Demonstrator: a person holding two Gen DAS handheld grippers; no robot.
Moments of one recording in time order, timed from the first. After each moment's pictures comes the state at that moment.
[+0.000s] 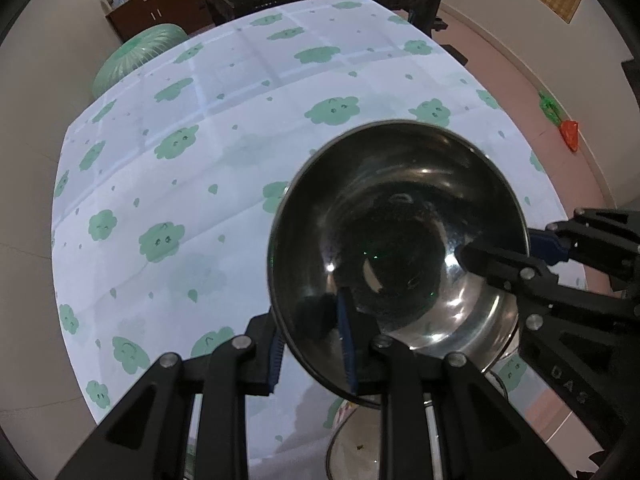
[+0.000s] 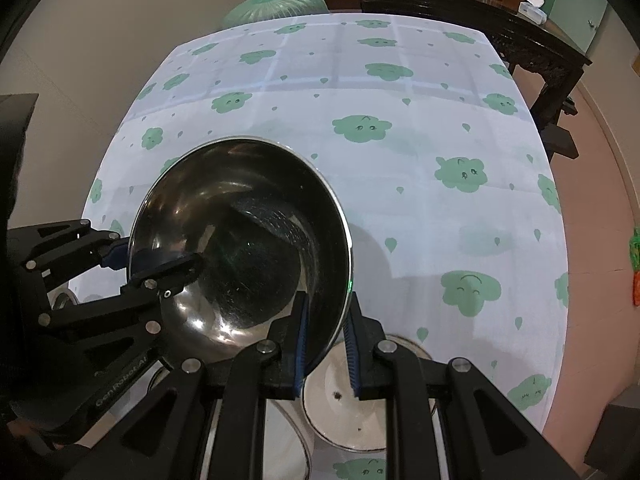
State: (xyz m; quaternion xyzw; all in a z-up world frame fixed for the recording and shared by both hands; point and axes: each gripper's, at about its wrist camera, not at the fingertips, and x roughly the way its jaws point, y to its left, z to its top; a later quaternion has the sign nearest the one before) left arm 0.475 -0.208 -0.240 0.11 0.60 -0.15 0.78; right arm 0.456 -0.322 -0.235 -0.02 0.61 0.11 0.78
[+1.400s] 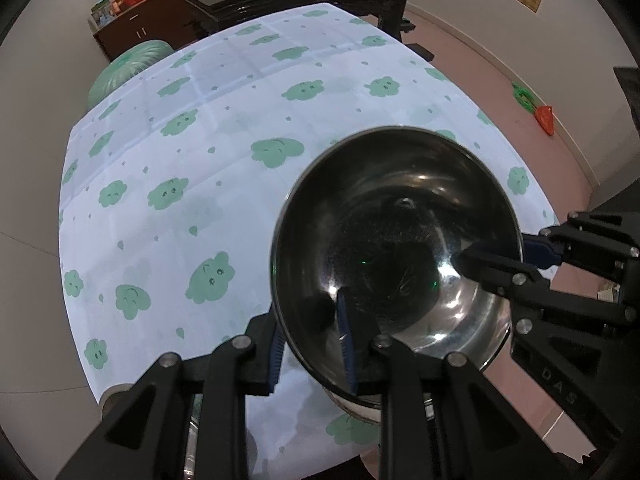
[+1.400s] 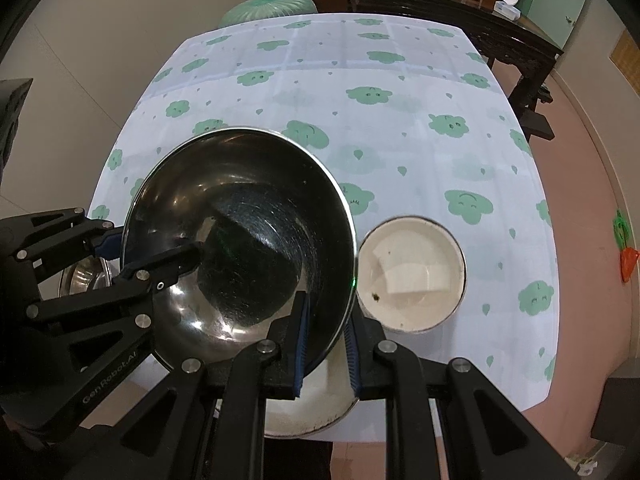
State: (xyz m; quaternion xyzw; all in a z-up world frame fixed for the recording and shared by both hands) left arm 0.380 -0.179 -0.214 0.12 0.58 -0.19 0.79; right arm 0.351 -0.291 -0.208 -0.02 0.61 0.07 0.79
